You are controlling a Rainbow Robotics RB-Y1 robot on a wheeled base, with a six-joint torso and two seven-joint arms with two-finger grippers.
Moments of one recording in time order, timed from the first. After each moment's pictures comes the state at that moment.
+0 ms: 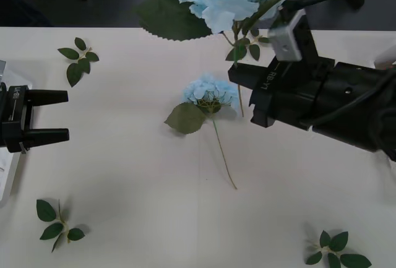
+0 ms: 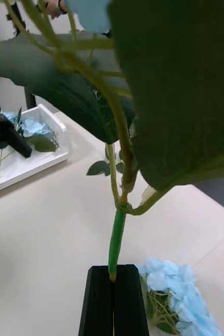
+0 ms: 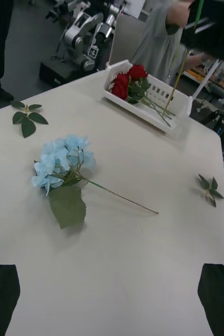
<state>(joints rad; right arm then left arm) -0.26 -0.95 0.34 -2.43 -0.95 0.59 1.61 -0.22 0.46 0.58 -1.64 1.71 1.78 -2.64</state>
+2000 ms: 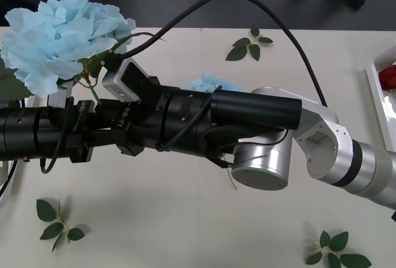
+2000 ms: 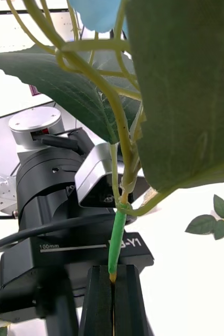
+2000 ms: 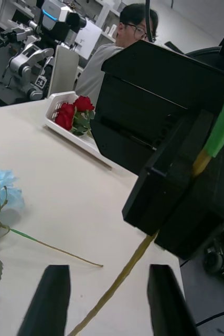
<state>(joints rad) -0.71 -0.56 0.93 -2.01 -0.79 0.37 1.61 -0.21 0.30 0.37 -1.60 1.76 1.73 -2.64</state>
